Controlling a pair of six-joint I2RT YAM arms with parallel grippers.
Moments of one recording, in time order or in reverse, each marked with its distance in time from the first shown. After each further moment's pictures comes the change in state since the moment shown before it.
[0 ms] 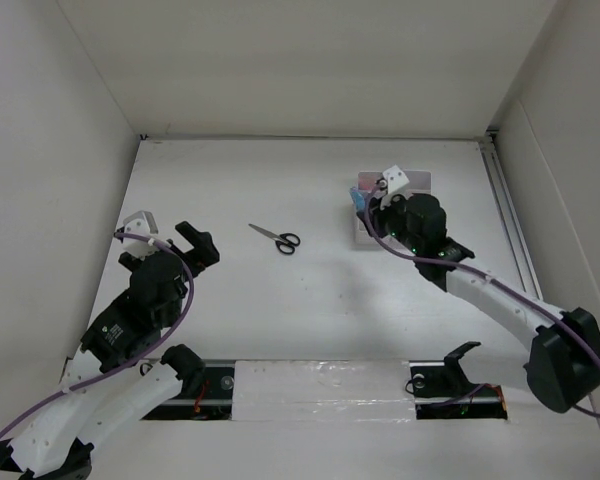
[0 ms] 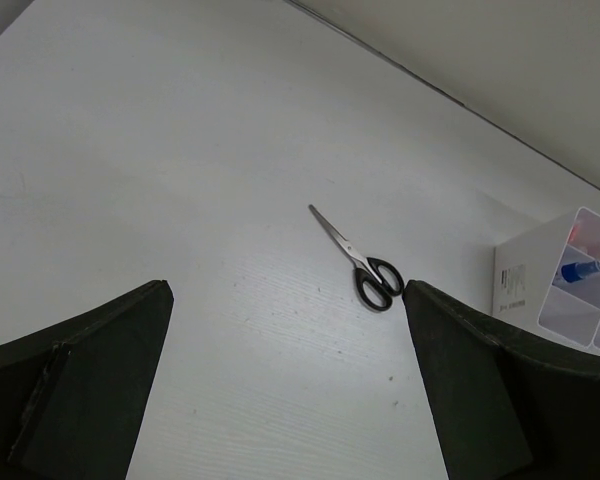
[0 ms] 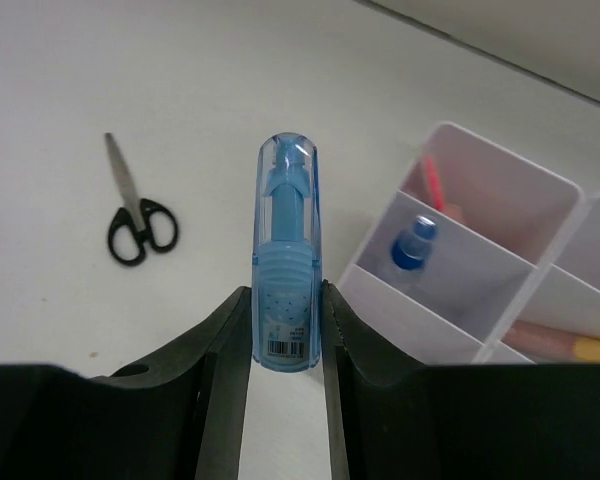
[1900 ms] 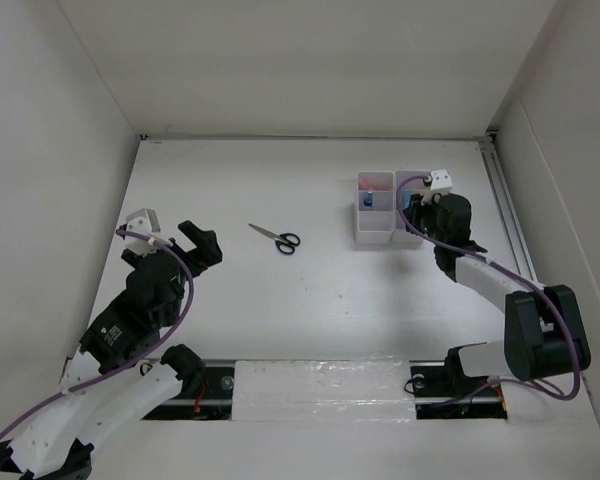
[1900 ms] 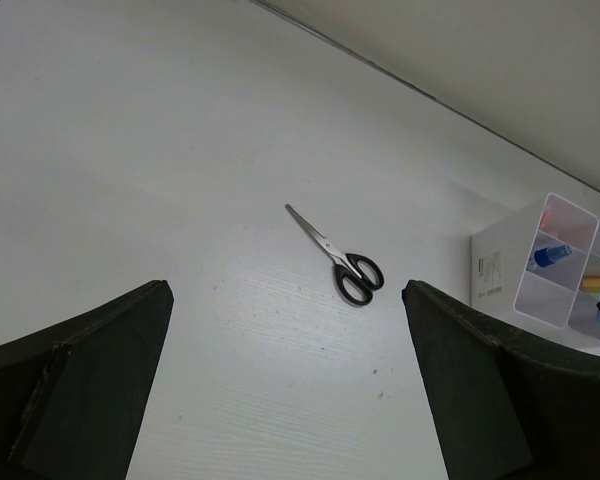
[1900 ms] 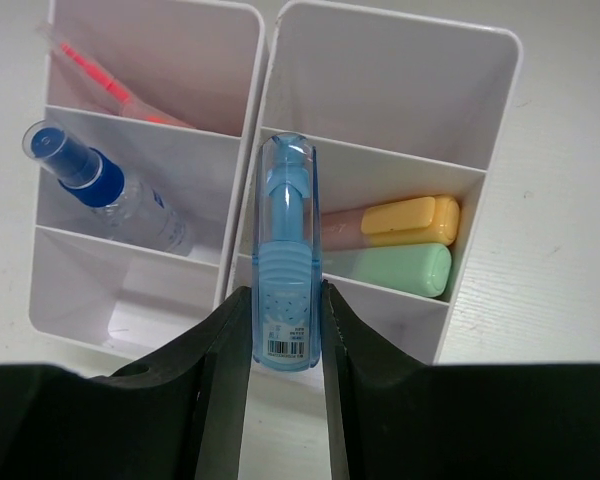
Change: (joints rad) left arm 0.000 -0.005 0.000 0.044 0.055 0.039; right arm -0.384 0.110 -0.174 0.204 0.002 0.053
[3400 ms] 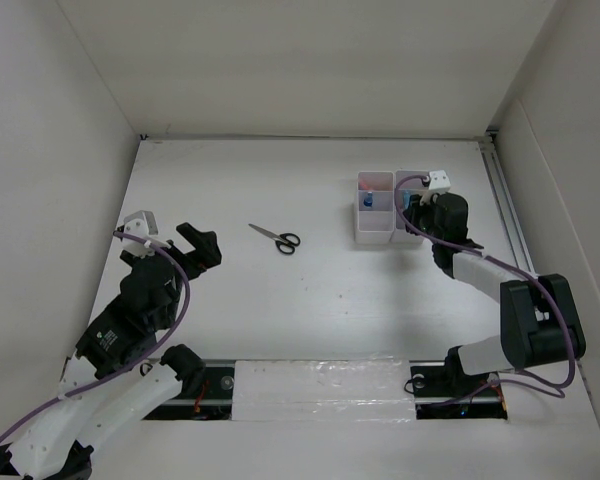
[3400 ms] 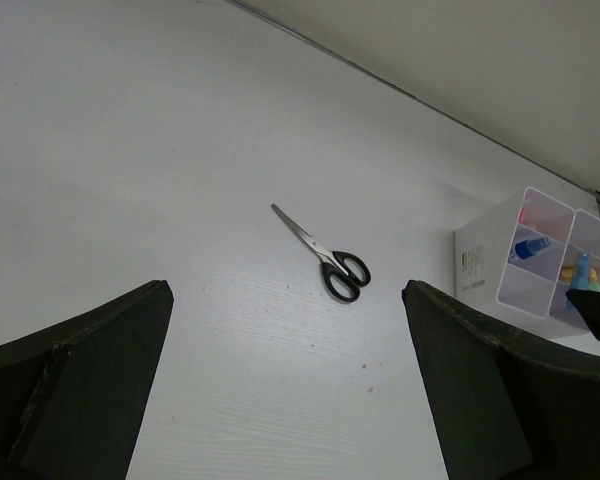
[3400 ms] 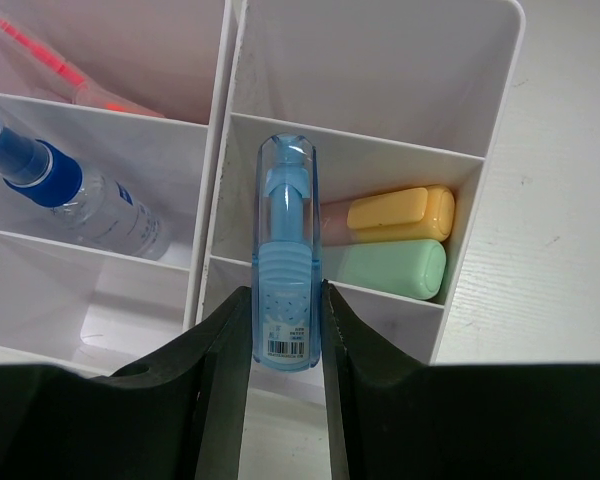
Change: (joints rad) left arm 0.000 -0.029 0.000 0.009 0.036 0.018; right arm -0.012 0.065 0.008 0.029 0.020 -0.005
